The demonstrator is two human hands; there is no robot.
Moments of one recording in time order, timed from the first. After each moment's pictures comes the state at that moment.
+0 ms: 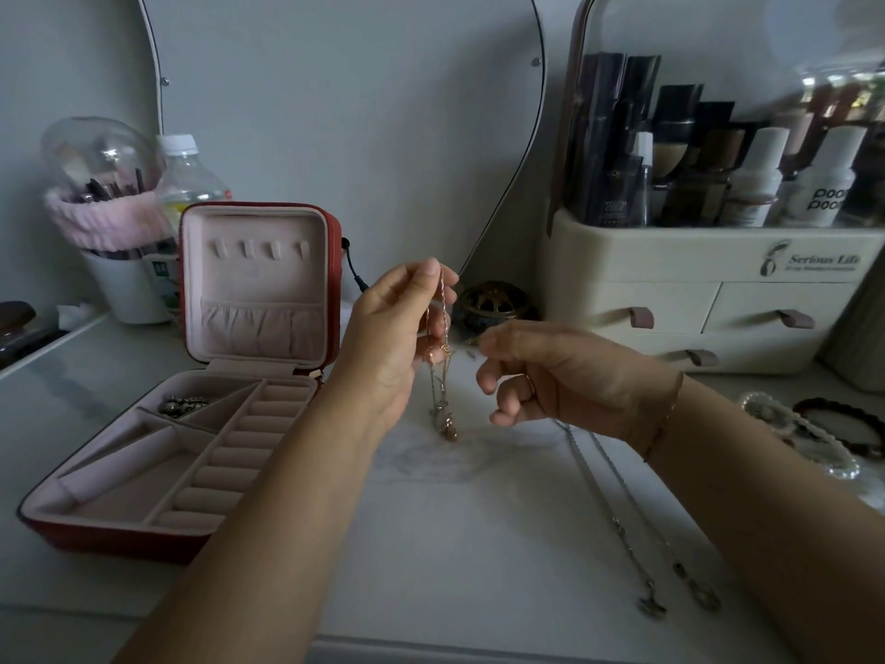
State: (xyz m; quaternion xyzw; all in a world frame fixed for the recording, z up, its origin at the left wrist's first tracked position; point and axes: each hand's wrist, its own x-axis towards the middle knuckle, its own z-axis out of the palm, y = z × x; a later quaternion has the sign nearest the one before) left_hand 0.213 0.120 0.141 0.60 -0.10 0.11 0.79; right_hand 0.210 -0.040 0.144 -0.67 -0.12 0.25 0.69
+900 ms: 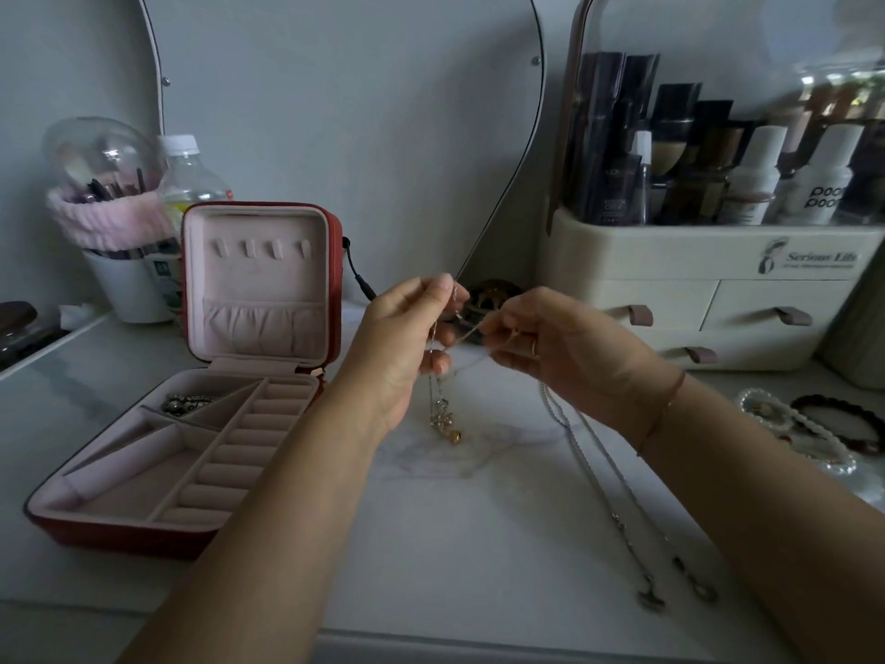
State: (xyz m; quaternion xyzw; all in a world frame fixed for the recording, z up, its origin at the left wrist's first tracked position) left_hand 0.209 0.119 0.139 0.65 -0.06 0.07 0.75; right_hand 0.219 -0.037 0.141 -0.64 -0.12 0.10 0.75
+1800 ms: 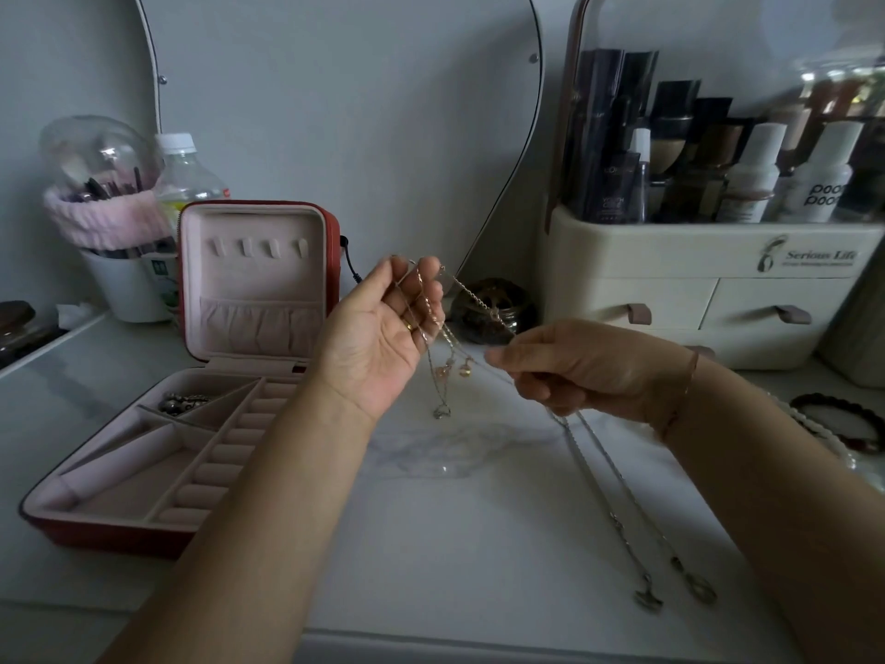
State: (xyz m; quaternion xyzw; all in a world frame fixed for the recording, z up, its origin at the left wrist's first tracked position) left_hand 0.216 0.132 0.146 0.37 -0.06 -0.03 0.93; right_hand 0.215 -0.057 0.150 -0.81 -0.15 0.24 0.52
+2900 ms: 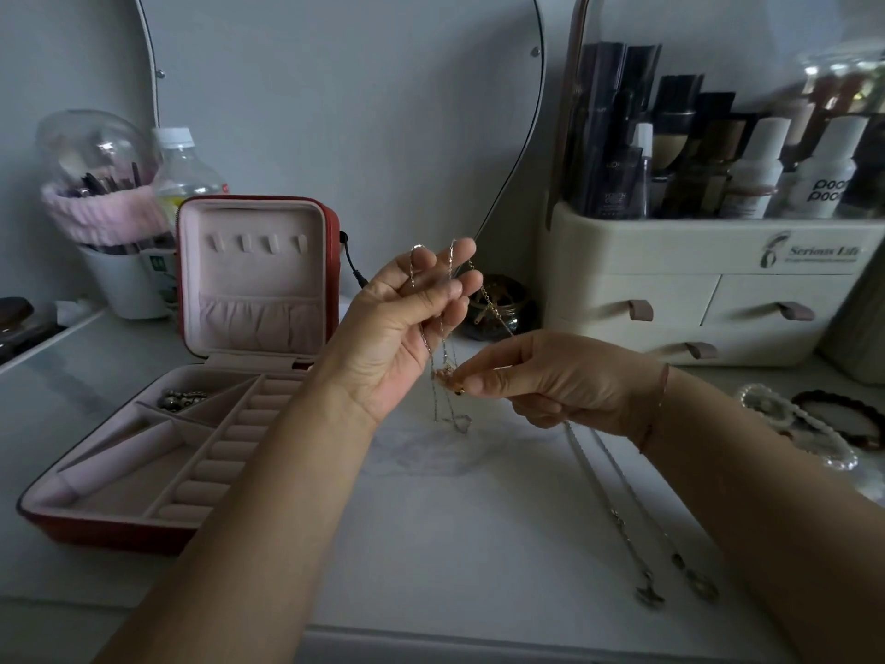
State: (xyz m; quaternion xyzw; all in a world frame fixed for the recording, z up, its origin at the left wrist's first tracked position) left_hand 0.209 0.125 0.147 0.43 -0.17 -0.03 0.89; right_hand 0.212 -0.045 0.140 -0.76 -0.19 0.29 0.55
